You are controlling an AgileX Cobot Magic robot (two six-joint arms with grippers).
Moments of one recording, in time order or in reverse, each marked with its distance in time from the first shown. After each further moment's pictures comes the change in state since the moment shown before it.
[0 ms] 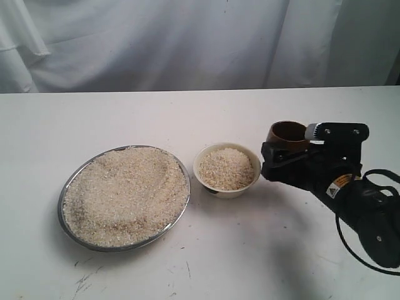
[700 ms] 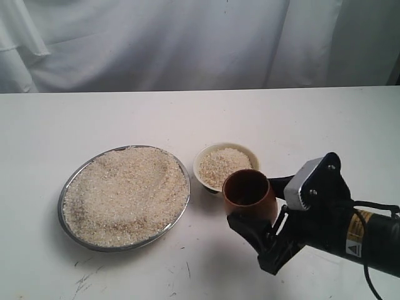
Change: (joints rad) left arm 0.000 0.000 0.000 0.000 0.000 0.000; right arm -0.002 -0.236 0.182 -0.682 0.100 0.025
